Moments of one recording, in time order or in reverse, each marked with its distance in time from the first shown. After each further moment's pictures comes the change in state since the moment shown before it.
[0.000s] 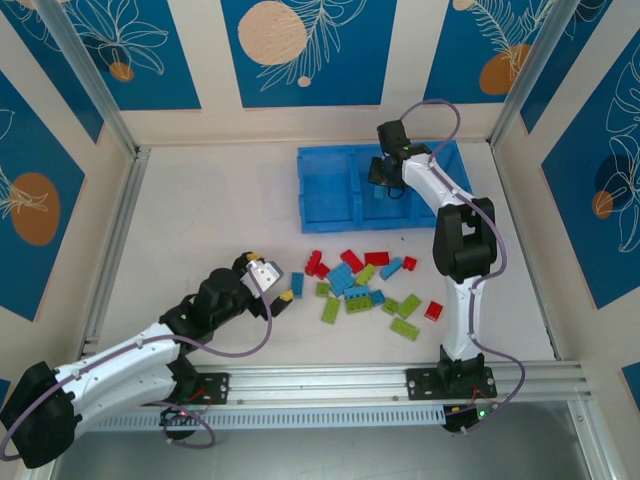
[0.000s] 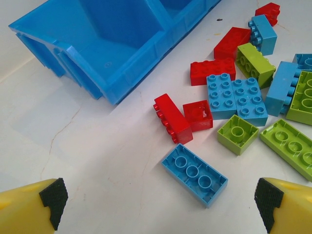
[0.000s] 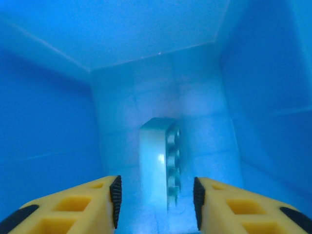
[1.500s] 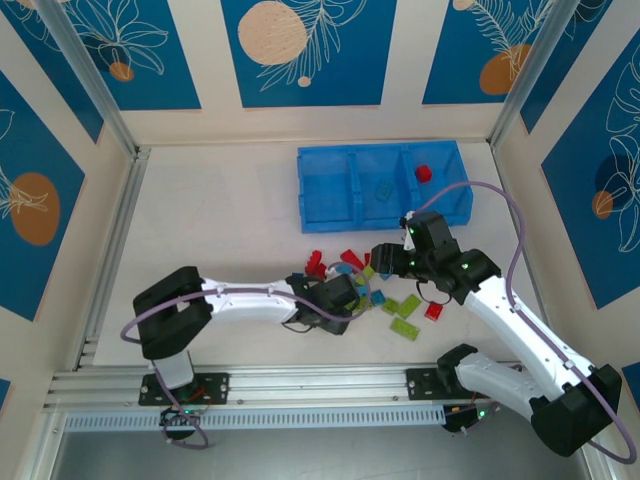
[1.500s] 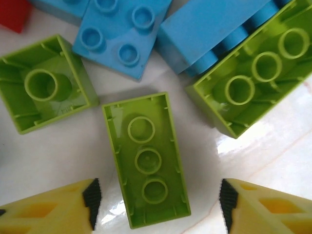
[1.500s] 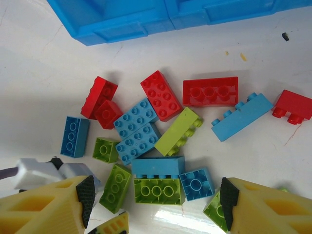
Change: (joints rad) left arm -0.393 0.930 0.723 -0.575 -0.101 -0.886; right arm 0.250 -1.172 -0.979 -0.043 -0.158 0.148
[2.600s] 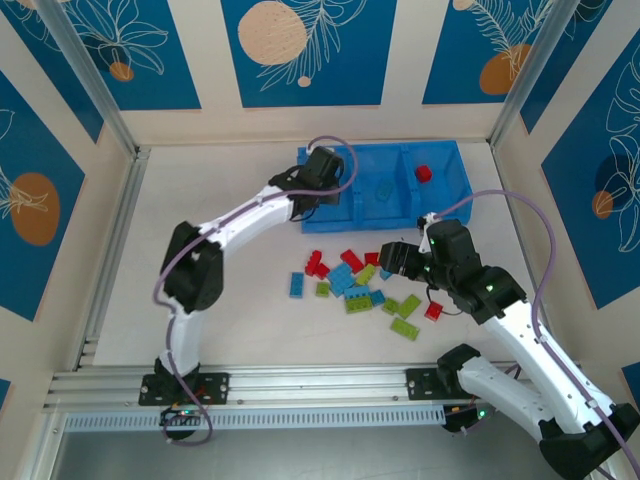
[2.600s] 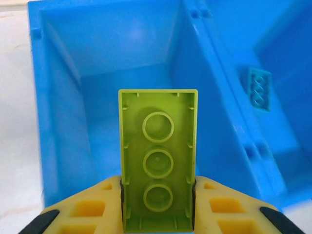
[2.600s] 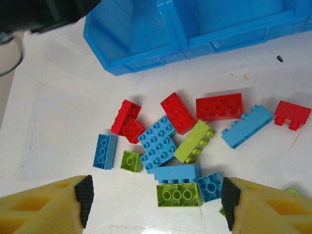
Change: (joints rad) left arm 0.476 0.337 0.801 -0.036 -0.105 0.213; right arm 0.001 -0.173 -0.001 -0.015 0.013 0.083
